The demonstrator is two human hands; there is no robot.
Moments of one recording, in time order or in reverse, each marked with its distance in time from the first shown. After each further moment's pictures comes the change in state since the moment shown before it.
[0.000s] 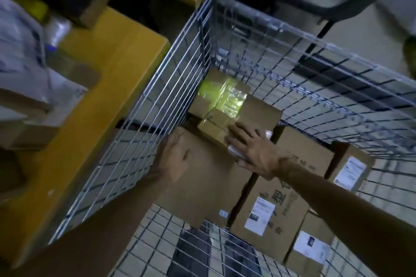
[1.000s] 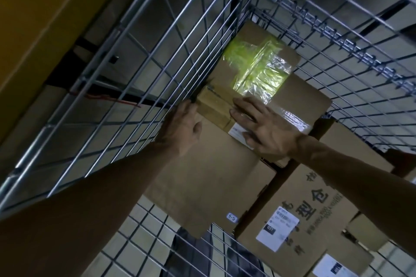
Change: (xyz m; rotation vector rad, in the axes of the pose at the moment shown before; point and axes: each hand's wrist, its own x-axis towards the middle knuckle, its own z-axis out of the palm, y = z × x) left_hand 0.091 -0.057 0.064 -0.014 0.017 -0.037; right_hand 0.100 0.028 0.085 0.121 0.044 -0.210
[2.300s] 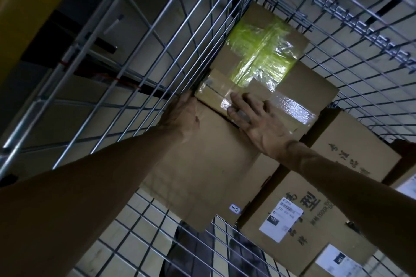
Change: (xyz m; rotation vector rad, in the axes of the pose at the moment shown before) left_hand 0.009 -0.011 0.007 0.102 -0.092 -0.079; right_hand 0.006 -0.036 0.033 -0.232 0.042 0.184
